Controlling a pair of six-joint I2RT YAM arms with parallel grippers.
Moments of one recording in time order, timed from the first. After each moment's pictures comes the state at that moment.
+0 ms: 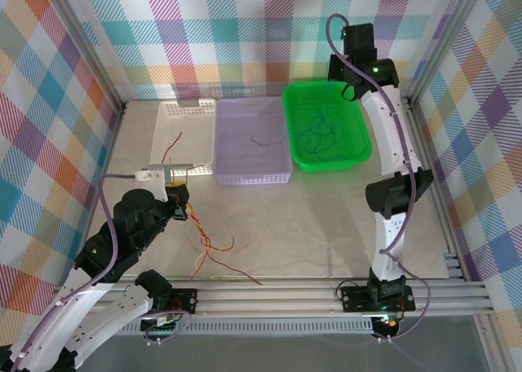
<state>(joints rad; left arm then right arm) -0.62 0.56 0.83 -0.65 -0.30 -0.39 0.24 2.13 2.55 -1.04 0.24 0.18</state>
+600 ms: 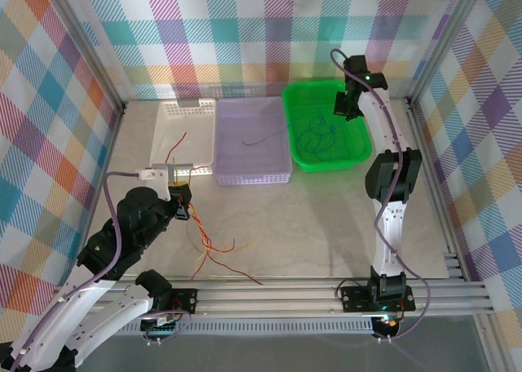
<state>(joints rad) -0.62 0.58 0.83 -0.65 -0.28 -0.39 0.14 2.31 2.39 -1.16 0.15 0.26</state>
